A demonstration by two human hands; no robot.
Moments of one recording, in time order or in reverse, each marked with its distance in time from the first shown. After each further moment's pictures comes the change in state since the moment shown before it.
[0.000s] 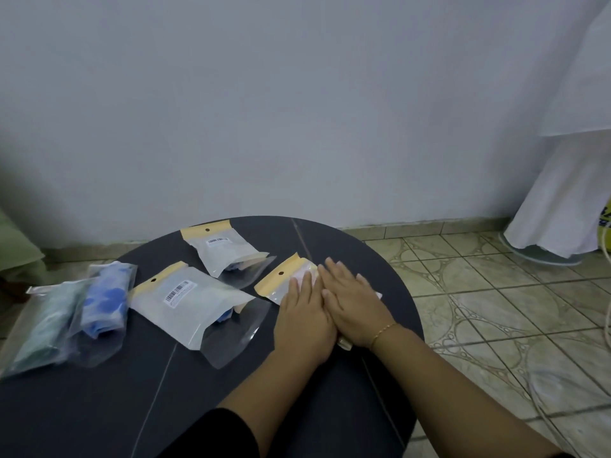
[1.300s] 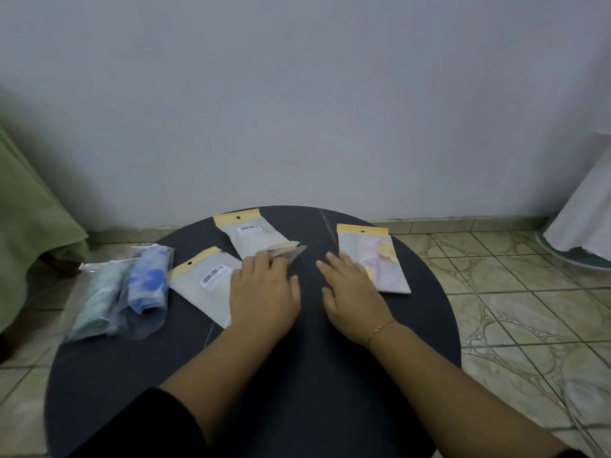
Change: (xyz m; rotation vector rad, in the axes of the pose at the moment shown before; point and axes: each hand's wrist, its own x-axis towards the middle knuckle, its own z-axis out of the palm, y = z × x) left_hand -0.039 -0.058 -0.084 0.178 0.317 -0.230; right_hand 0.014 -0.043 0.020 -0.028 0.112 -0.111
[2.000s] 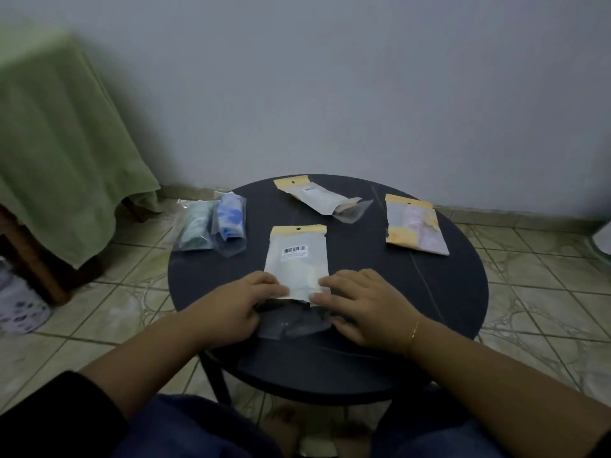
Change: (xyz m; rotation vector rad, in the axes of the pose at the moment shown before) left_hand -0.128 -0.127 -0.055 -0.267 -0.475 0.261; right_hand -0.089 -0.061 0.002 -0.254 0.099 -0.796
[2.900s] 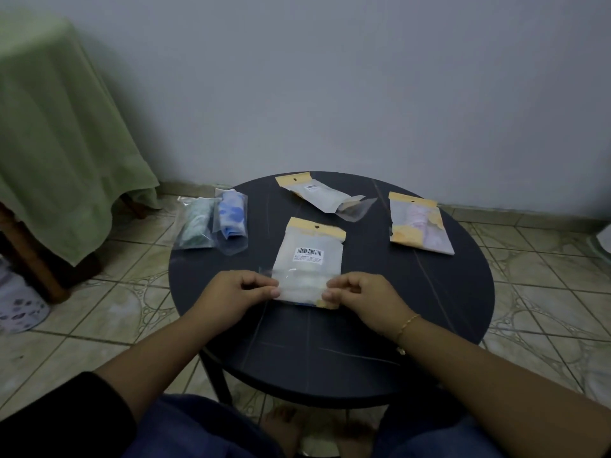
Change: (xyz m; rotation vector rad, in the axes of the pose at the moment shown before) left_hand 0.008 -0.013 0.012 -0.625 0.330 -0.277; right_hand 0.023 -0.015 -0.004 1.049 -0.036 0.940
